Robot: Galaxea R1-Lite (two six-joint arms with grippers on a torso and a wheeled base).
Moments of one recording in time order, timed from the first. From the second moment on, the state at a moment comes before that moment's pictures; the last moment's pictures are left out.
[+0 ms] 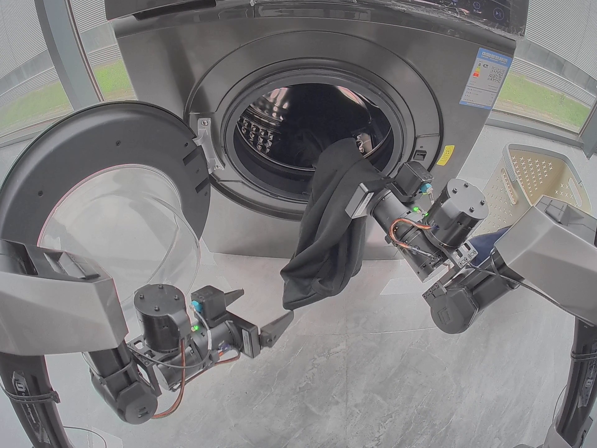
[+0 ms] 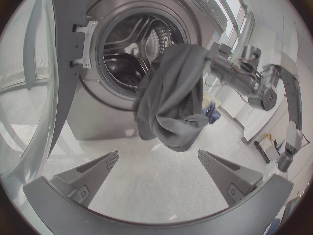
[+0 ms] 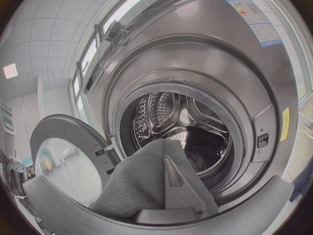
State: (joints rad) left arm -0.56 2.11 -0.38 -1.55 -0.07 -0.11; right arm 0.57 2.20 -1.07 -1.54 -0.04 0.12
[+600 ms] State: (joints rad) left arm -0.63 2.12 -0.44 -1.55 -0.08 -0.08; right arm 0.58 2.20 -1.07 -1.54 -0.04 0.12
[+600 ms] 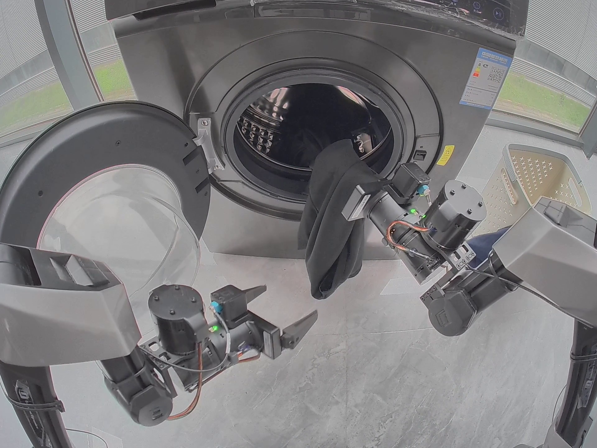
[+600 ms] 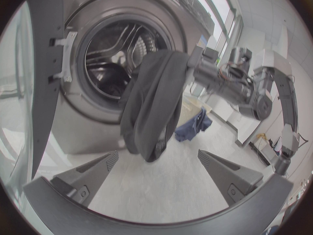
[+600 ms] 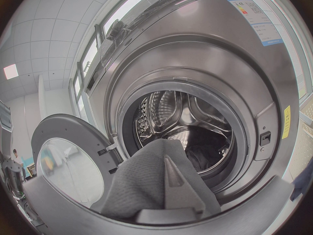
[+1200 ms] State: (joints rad) left arm -0.65 2.27 -0.87 -1.54 -0.08 -0.09; right arm 0.65 2.22 -1.07 -1.53 -0.06 0.12
